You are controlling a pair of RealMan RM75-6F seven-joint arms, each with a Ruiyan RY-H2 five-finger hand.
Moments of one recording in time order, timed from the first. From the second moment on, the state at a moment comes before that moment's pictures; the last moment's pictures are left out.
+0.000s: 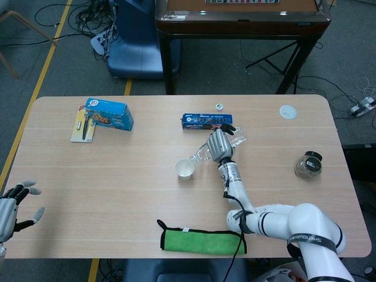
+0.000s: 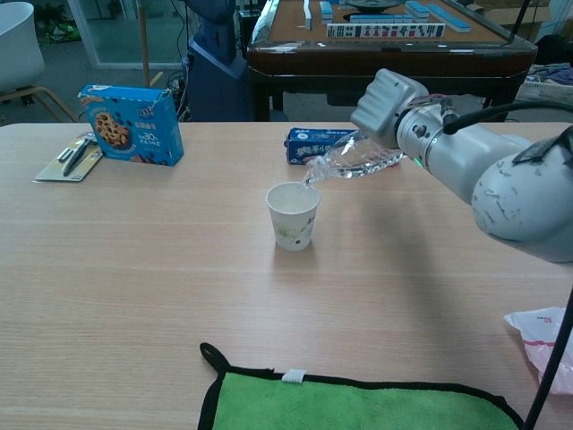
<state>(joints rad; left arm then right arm) -0.08 -1.09 -0.06 -1.61 1.47 1.50 -0.03 1.14 -1.78 0.10 -1.16 -0.55 1.12 -1.57</state>
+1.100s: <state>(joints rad) -0.08 -1.09 -0.06 -1.62 1.47 1.49 -0.03 1.14 -1.80 0.12 -1.16 -0.57 1.16 -1.63</state>
